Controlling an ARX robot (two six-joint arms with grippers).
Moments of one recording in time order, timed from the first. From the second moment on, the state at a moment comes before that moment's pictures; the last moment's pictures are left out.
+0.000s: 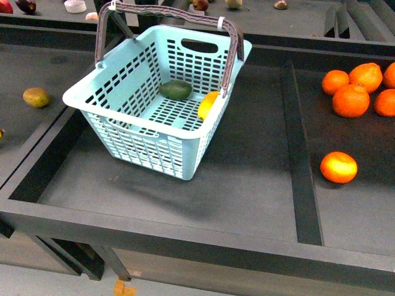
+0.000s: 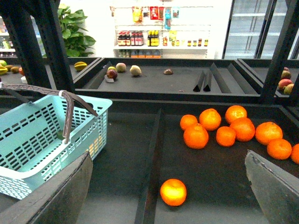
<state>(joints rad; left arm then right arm) 0.30 1.28 0.79 0.26 0.03 -0.78 0.00 0.00 0.01 0.00 0.00 0.00</state>
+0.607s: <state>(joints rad) 0.13 0.92 0.21 0.69 0.12 -0.02 0.00 0.00 0.01 0.00 0.00 0.00</state>
